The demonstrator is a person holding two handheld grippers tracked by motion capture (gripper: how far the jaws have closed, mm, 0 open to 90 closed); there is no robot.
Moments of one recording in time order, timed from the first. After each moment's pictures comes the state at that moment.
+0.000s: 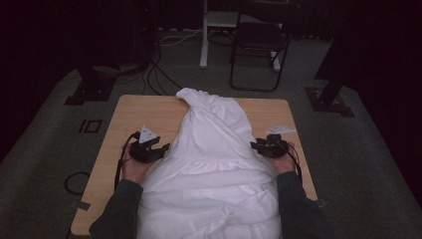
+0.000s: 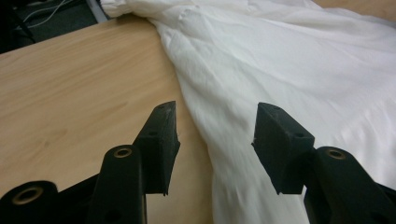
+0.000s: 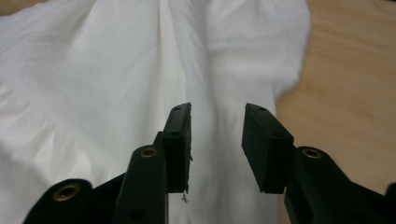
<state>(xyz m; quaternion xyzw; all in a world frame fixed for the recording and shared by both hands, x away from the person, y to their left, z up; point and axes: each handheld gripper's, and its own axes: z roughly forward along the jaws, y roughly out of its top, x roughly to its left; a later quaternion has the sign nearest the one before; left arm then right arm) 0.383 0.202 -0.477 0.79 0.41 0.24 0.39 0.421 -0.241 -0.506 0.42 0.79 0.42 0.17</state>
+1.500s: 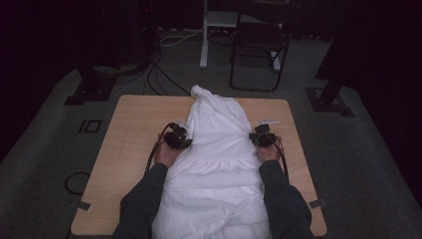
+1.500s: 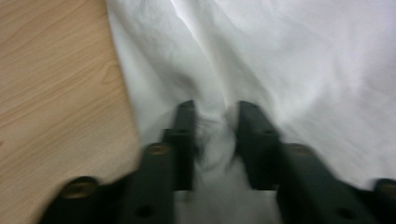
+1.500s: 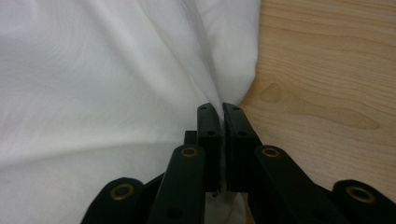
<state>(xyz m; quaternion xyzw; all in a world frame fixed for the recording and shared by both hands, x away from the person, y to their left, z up) 0.475 0.127 -0.538 0.84 0.42 0.17 0.29 0.493 -0.222 -0.555 0.52 0.76 0.35 0.20</state>
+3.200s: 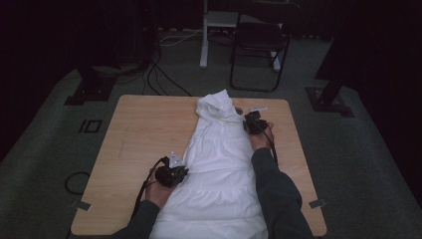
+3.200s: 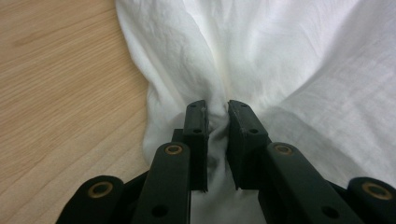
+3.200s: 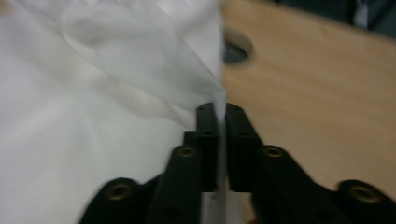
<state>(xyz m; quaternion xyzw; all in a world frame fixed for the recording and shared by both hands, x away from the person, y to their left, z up) 0.342 0.139 -0.553 0.84 0.38 0.18 0.34 0.522 -0.186 -0.521 0.51 0.76 0.31 0.26</state>
